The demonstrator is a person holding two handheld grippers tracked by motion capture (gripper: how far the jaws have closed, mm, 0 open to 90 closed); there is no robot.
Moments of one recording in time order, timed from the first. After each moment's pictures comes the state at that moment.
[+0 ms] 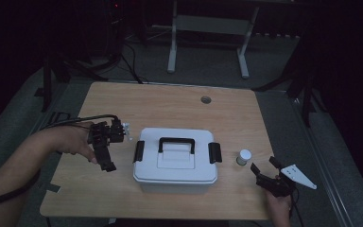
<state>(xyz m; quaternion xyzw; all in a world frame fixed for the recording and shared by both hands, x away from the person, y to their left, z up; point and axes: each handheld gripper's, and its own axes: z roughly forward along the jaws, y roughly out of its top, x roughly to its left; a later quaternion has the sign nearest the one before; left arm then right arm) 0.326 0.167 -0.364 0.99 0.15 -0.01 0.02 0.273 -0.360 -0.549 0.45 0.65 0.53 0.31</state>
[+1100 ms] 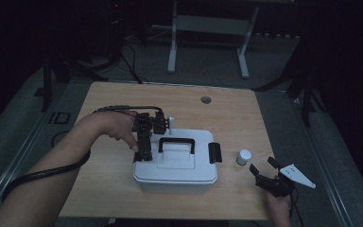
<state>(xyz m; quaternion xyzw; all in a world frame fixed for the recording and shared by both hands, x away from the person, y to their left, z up) 0.358 0.069 -0.359 1.00 0.08 0.00 0.01 0.274 -0.359 -0.549 0.45 0.66 0.53 0.29</state>
